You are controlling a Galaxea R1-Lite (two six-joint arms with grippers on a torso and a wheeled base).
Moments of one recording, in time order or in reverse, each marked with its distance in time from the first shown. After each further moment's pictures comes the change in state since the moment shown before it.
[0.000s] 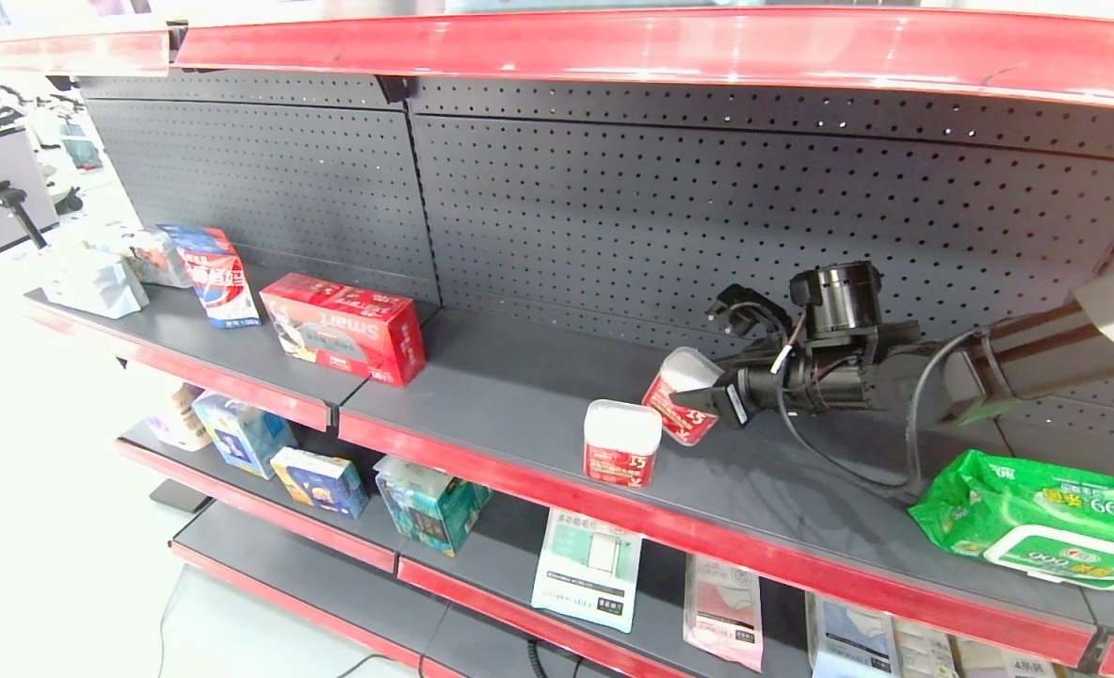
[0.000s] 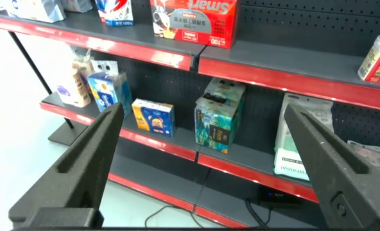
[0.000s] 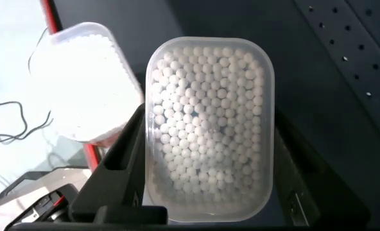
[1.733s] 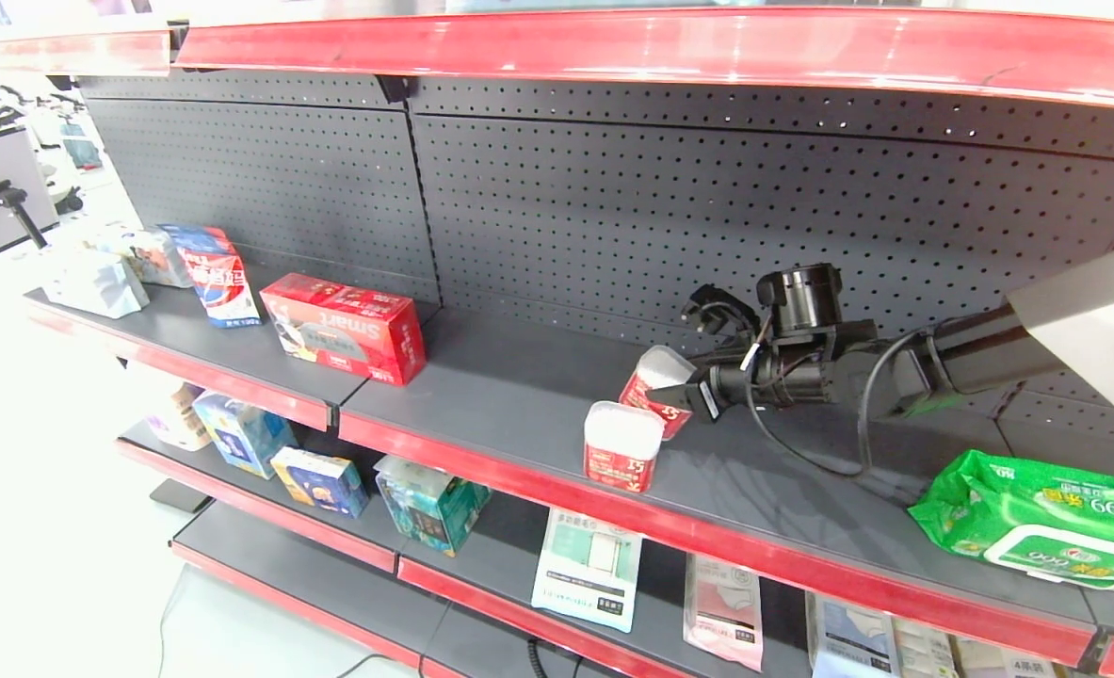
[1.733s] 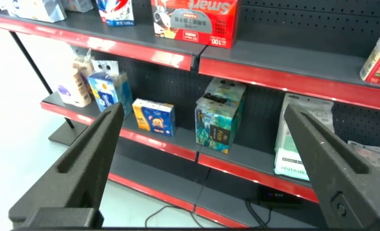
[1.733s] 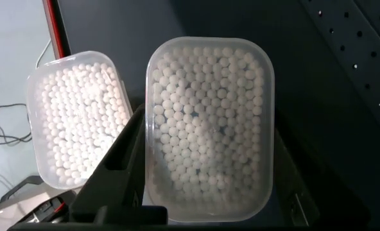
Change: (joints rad) left arm 0.000 0.000 0.000 0.000 0.000 0.000; right arm 0.026 0.092 -0.111 0.008 0.023 0.007
